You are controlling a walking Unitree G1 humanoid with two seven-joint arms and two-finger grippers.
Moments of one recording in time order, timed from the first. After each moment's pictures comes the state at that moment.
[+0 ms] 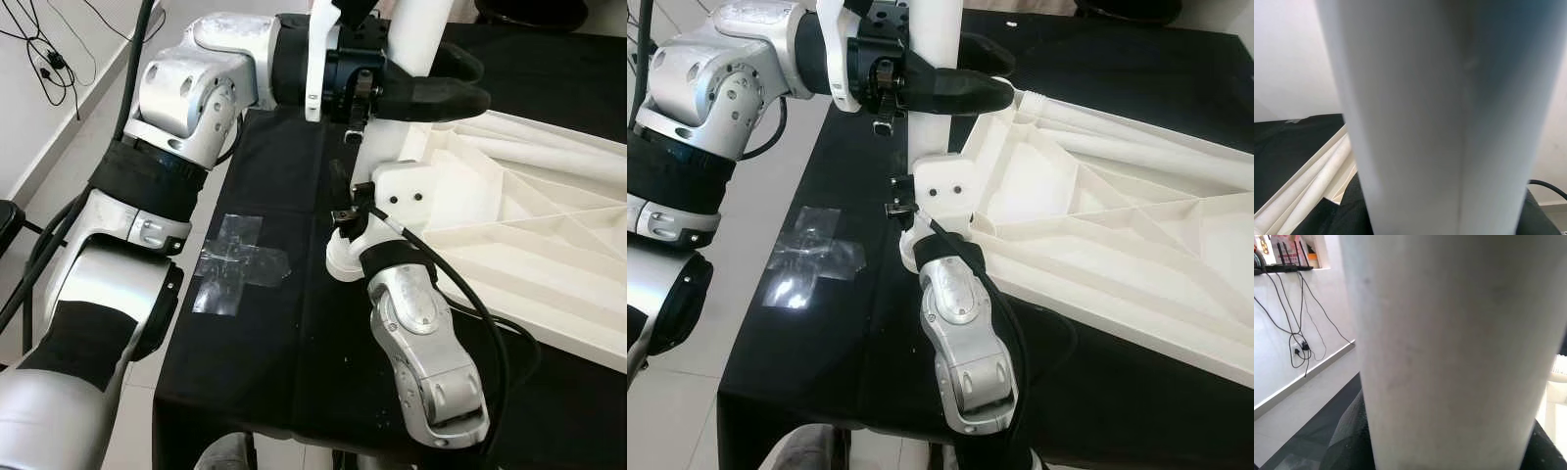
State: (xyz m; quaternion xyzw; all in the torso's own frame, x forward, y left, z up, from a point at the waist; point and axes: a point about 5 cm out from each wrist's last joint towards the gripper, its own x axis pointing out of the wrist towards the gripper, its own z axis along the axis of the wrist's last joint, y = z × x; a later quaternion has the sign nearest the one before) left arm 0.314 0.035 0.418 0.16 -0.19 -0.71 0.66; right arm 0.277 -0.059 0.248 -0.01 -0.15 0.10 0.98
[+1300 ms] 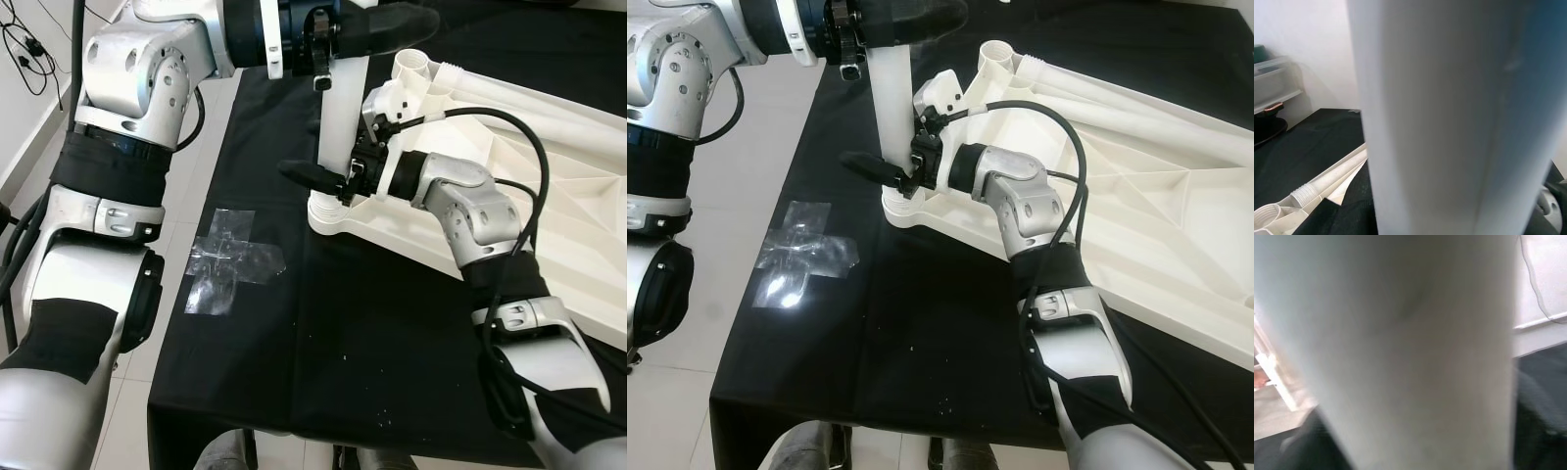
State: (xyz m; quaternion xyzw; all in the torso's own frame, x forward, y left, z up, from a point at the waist) left arm 0.317 0.061 0.435 0.15 -0.21 -0.65 0.71; right arm 0.369 -0.089 0.292 -0.06 -0.10 0.57 0.81
